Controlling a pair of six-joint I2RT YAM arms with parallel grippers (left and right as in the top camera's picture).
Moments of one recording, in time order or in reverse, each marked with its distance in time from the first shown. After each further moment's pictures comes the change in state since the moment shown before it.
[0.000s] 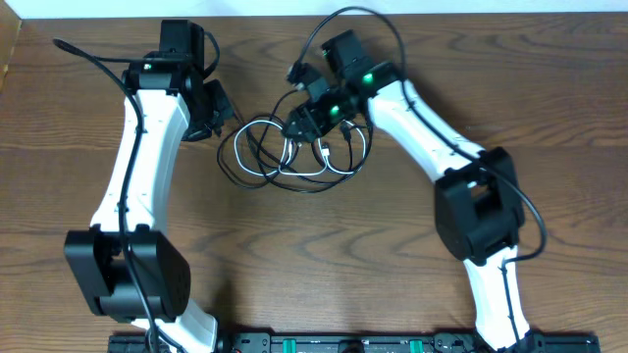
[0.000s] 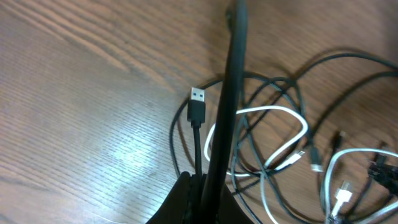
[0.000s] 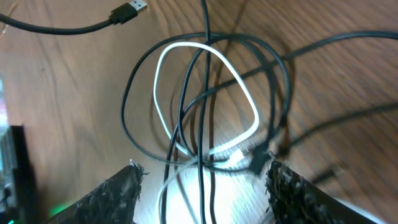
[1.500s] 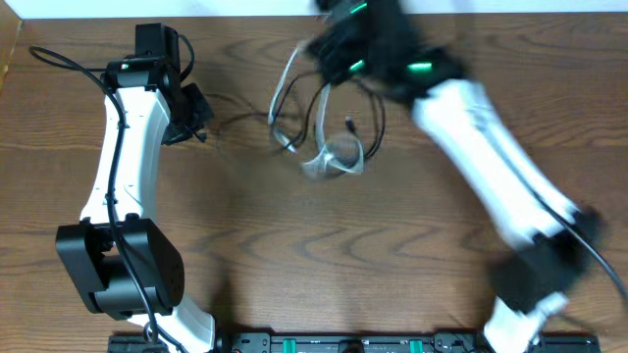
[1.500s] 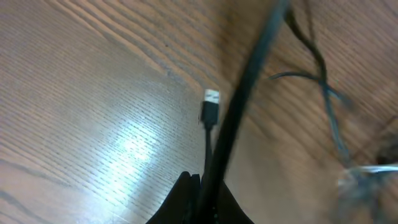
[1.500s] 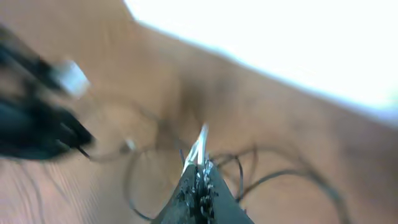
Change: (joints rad) left arm 0.088 0.019 0.000 -0.009 -0.007 0.000; right arm -0.082 -0.442 0.001 0.149 0.284 0.180
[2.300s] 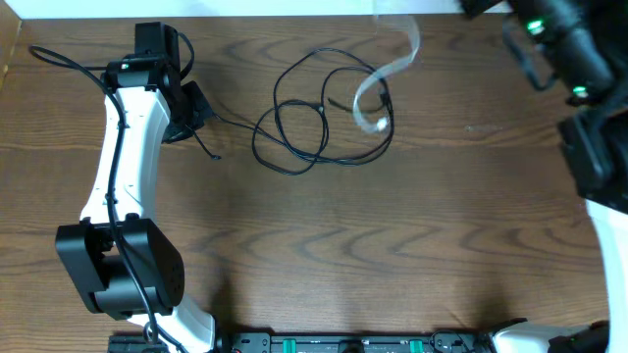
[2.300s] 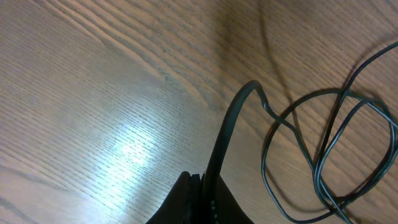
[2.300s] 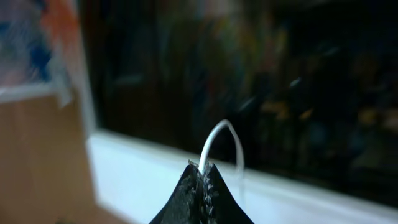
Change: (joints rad) left arm 0.000 0.000 0.000 0.016 0.000 0.000; right arm -0.123 -0.337 0.251 0.151 0.196 0.008
